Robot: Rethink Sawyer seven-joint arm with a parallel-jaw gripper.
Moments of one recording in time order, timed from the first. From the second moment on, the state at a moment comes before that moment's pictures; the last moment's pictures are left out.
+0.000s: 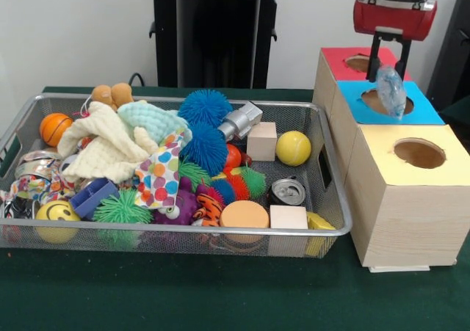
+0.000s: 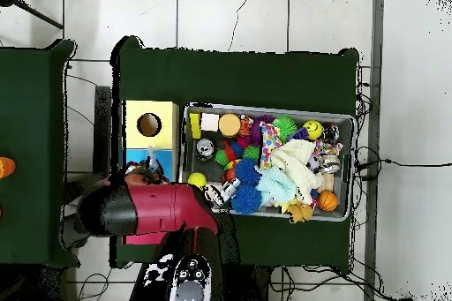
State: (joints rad) arm 0.14 -0.80 -0.08 1.85 0.07 0.37 2.22
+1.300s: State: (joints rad) arm 0.10 -0.76 -0.01 1.95 0.03 0.25 2.22
